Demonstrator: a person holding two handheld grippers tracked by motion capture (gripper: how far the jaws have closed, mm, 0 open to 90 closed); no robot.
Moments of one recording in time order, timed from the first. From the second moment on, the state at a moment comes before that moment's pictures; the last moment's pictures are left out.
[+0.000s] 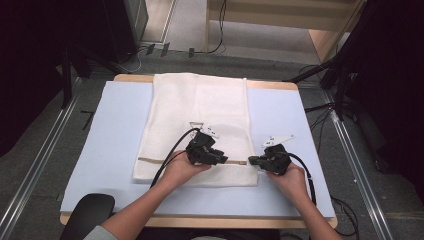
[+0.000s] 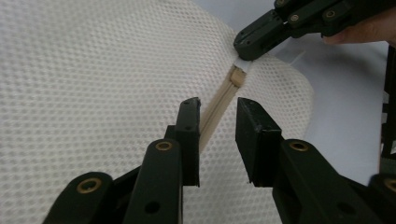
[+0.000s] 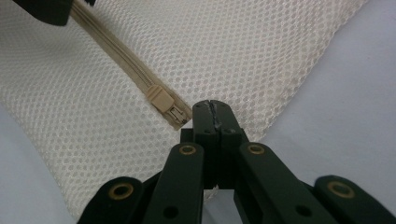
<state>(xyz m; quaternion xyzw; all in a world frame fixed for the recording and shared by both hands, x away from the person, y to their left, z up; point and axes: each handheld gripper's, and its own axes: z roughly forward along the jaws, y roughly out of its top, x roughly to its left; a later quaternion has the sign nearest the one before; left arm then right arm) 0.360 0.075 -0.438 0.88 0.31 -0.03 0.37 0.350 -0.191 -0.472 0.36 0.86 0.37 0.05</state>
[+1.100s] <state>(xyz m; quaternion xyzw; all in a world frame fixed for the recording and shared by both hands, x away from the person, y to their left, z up) 0.373 0.011 -0.468 0.88 0.32 -0.08 0.35 0.348 -0.189 -0.471 0.36 0.86 0.36 0.06</state>
